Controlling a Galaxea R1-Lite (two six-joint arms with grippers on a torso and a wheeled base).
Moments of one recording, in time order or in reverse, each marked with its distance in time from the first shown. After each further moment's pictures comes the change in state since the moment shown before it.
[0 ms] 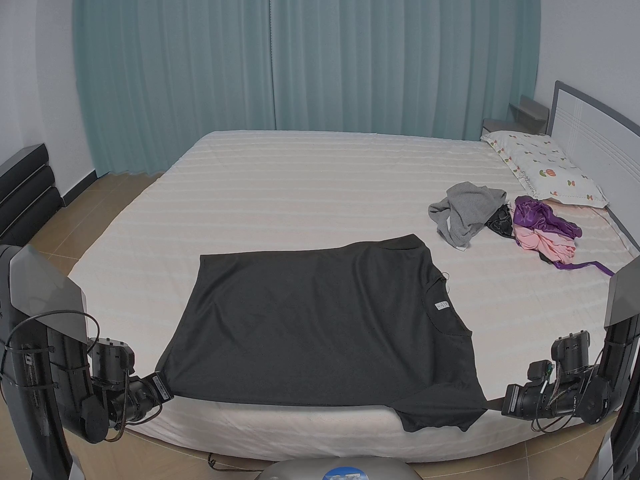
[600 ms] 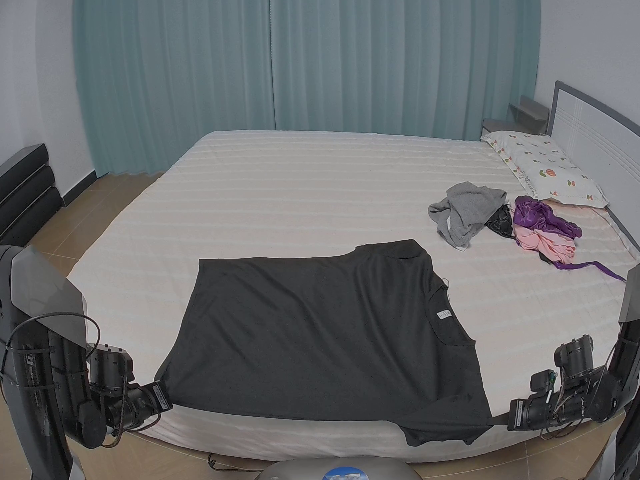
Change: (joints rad) left arm -0.002 0.006 0.061 -0.031 -0.007 0.074; right arm -0.001 -0.110 0.001 0.251 -0.006 -0.127
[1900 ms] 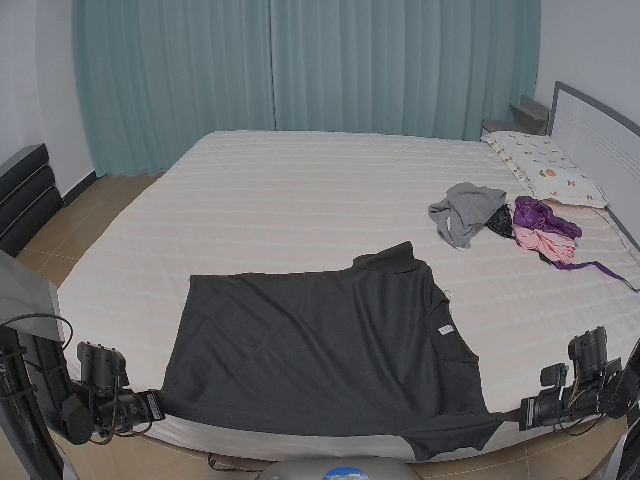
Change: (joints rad) left arm 0.002 -0.186 -0.005 0.303 0.009 0.119; right arm -0.001 -0.221 -0.025 0.231 -0.024 -0.129
